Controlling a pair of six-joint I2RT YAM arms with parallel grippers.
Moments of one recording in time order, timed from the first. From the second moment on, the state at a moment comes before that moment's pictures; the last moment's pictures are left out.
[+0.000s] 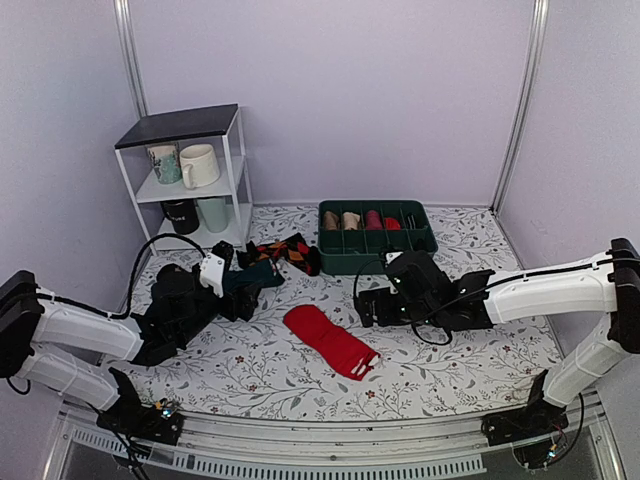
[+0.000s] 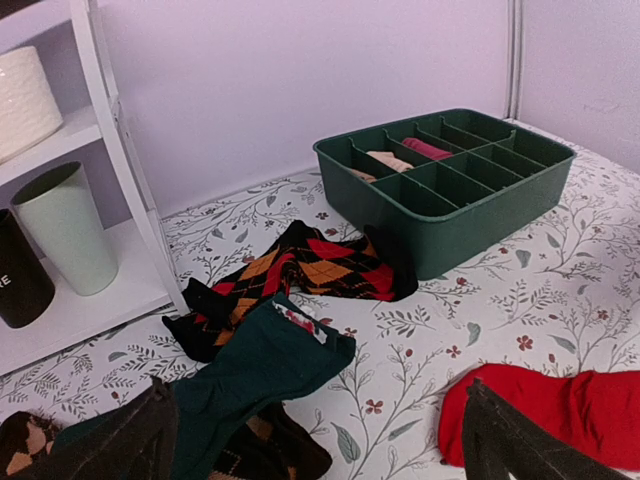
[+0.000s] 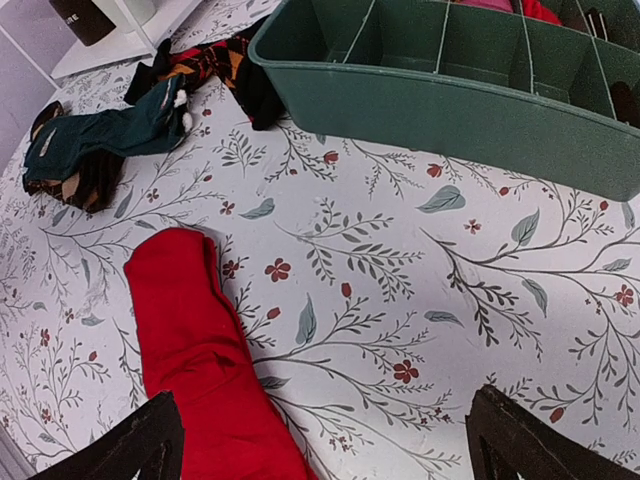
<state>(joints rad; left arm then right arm) -0.78 1.27 0.30 0.79 -0.37 0.02 1.02 1.50 0.86 -0.12 0.36 0.59</state>
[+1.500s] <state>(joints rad) -1.11 1.59 0.57 0.41 -0.48 -0.73 0.93 1.50 0.58 0.31 -0.19 0.41</state>
